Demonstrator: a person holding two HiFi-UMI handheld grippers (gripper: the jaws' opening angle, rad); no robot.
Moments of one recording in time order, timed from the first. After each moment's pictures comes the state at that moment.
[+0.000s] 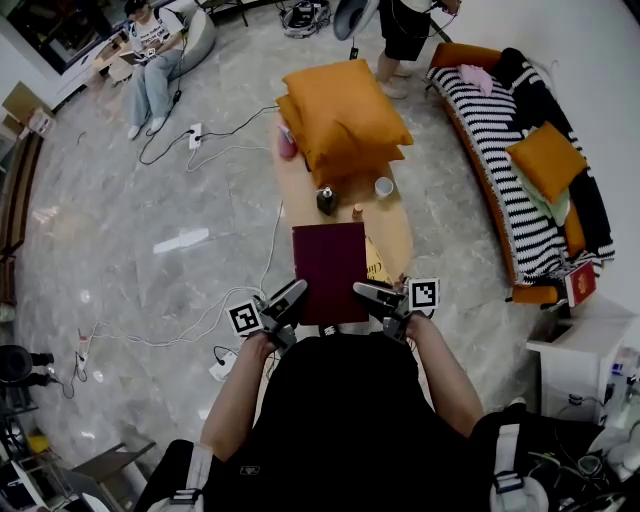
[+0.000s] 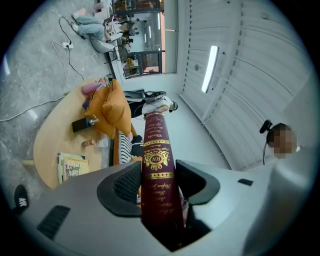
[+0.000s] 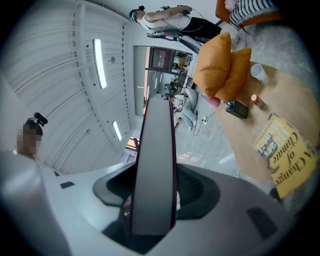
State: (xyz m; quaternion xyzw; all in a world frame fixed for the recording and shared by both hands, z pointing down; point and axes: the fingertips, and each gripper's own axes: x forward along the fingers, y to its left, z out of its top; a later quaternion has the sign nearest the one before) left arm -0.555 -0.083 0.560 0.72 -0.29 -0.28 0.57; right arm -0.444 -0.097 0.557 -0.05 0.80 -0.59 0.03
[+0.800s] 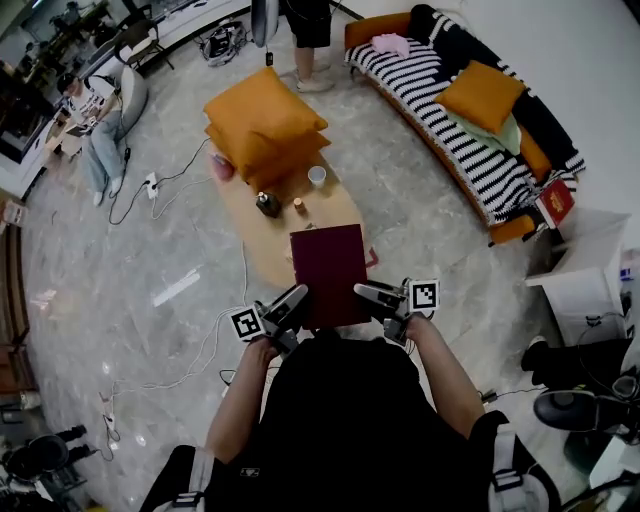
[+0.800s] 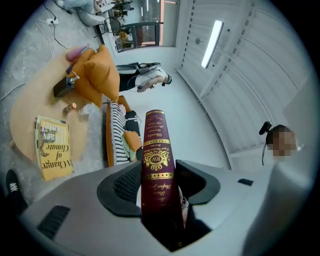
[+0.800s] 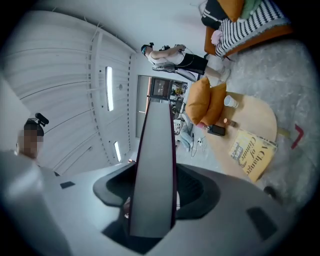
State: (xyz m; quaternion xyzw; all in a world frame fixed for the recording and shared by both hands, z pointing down) left arm -0.401 -0.041 0.542 0.76 -0.19 -0.19 0.59; right arm -0.288 -0.029 0.541 -0.14 0.79 -0.57 0.14
